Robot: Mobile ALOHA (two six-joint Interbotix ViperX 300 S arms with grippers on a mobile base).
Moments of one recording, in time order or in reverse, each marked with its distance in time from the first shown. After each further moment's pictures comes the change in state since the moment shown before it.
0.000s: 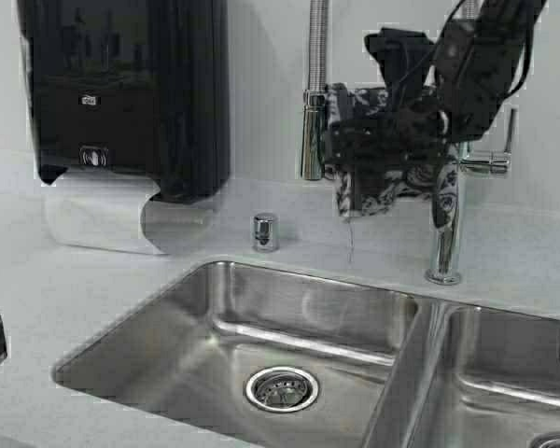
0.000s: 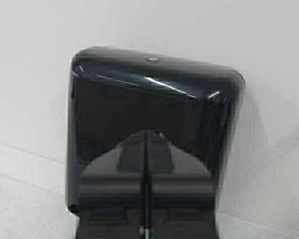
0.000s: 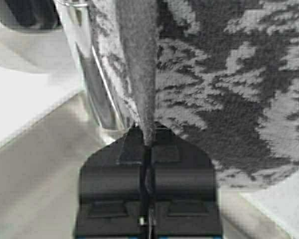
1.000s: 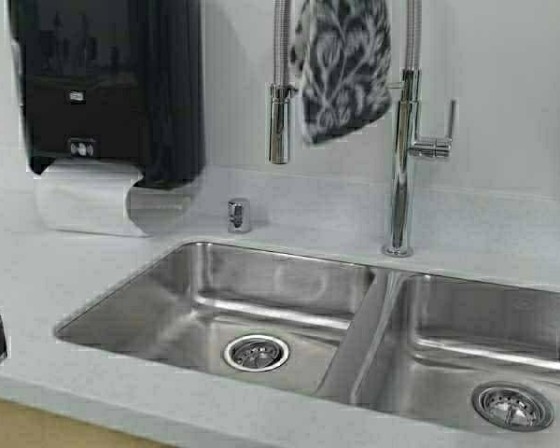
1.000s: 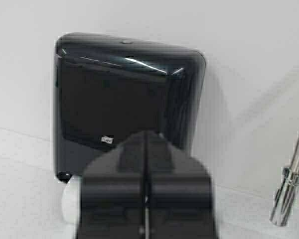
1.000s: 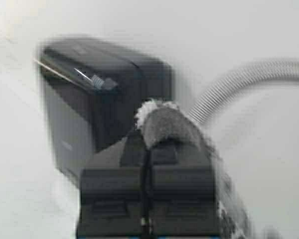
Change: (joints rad) left arm 0.000 0.002 0.017 0.000 0.005 0.005; right arm 0.086 -0.667 -0.173 -0.084 0.370 -0.002
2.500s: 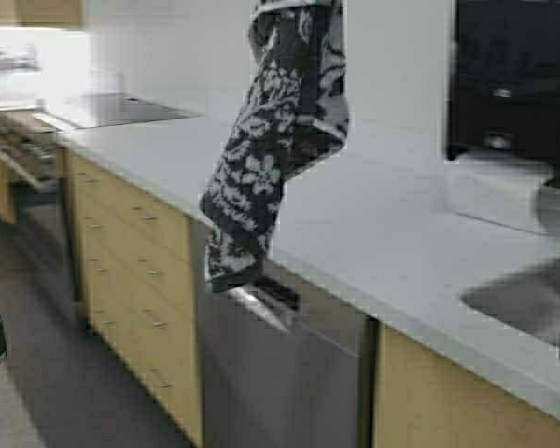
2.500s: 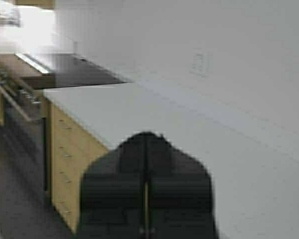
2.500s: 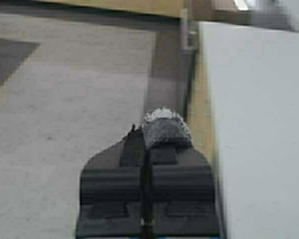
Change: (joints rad) left arm 0.000 0.026 0.000 -0.008 0.002 0.000; right arm 0.123 -0.081 0.232 0.000 0.041 -0.112
